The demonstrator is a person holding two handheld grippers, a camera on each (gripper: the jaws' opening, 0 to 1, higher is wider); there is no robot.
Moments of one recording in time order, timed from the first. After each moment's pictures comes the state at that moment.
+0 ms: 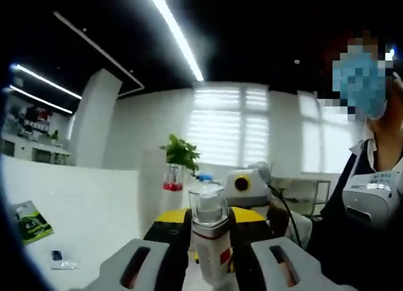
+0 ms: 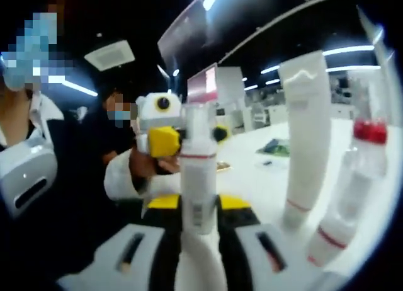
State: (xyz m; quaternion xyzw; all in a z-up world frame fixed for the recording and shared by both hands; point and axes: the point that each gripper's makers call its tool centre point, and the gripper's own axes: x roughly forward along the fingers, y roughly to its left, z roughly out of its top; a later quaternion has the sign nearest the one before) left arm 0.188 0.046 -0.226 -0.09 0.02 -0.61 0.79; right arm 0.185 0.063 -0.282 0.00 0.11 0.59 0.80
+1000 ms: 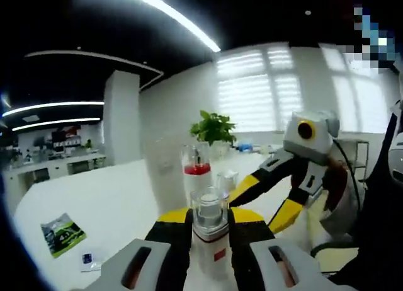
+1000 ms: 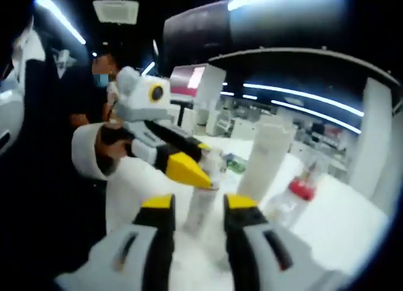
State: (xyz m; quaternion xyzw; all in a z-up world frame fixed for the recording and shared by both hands) left arm 0.222 0.030 -0.251 0.02 0.07 -0.49 0.87; right arm 0.182 0.014 -0.247 -0.19 0.03 0.48 0.86
